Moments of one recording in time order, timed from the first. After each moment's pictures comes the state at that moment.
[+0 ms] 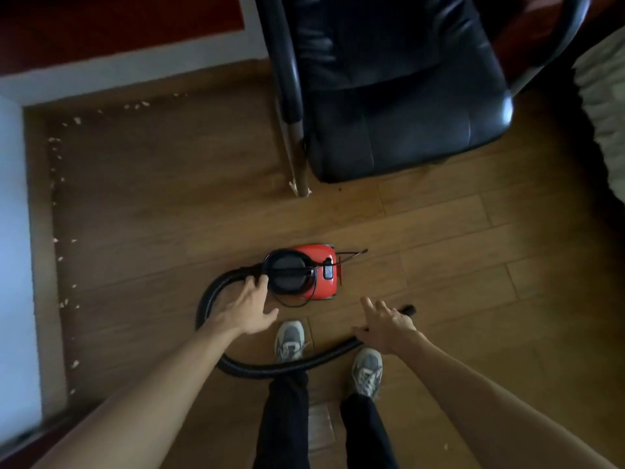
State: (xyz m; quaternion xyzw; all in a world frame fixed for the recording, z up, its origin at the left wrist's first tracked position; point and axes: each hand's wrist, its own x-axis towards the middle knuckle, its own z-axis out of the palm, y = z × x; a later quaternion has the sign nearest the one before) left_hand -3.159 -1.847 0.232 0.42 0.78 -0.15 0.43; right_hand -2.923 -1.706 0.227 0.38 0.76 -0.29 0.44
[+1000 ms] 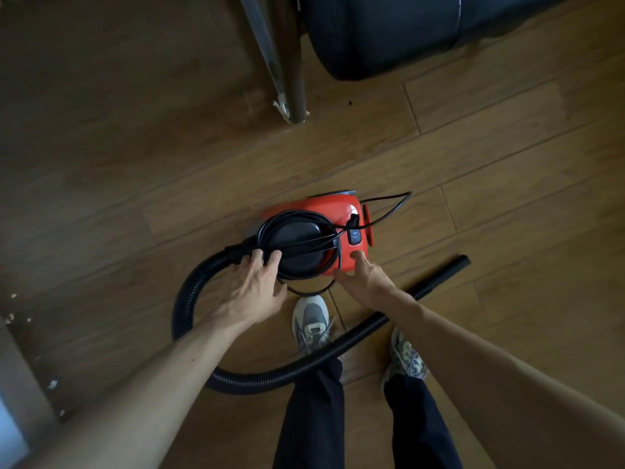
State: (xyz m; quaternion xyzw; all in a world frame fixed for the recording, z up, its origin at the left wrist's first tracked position) left_hand -3.199 -1.854 0.018 0.53 0.75 -0.13 0.38; right_hand -3.016 -1.735 0.008 0.53 0.59 -0.51 0.32
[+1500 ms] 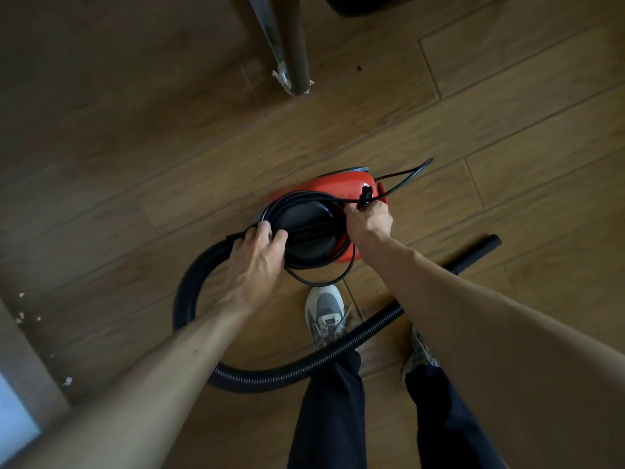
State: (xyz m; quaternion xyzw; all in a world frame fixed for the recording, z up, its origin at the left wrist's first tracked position) left_hand -3.202 -1.852 -0.020 0.57 0.77 -0.07 0.27; right_hand -3.065 -1.713 -0.059 0.75 0.45 -0.48 0.07
